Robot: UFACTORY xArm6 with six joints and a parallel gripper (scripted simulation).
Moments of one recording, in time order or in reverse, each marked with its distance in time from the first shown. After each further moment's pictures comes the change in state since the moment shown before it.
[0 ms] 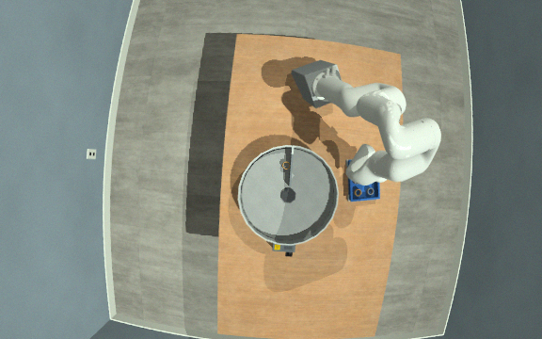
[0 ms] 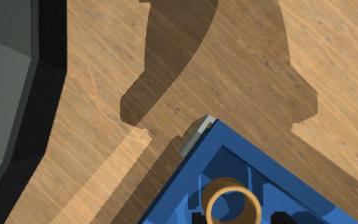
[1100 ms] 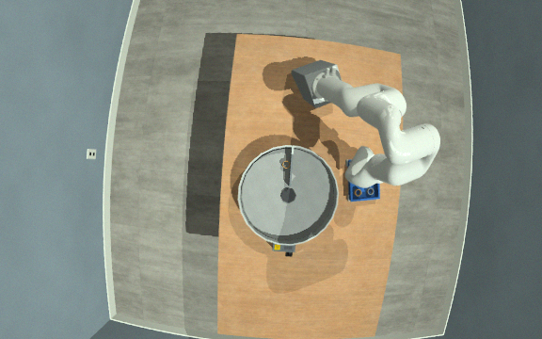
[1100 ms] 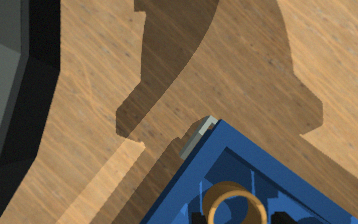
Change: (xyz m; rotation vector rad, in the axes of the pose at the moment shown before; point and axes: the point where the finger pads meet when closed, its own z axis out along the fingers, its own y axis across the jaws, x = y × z) arm 0.000 0.000 0.010 -0.011 0.011 0.000
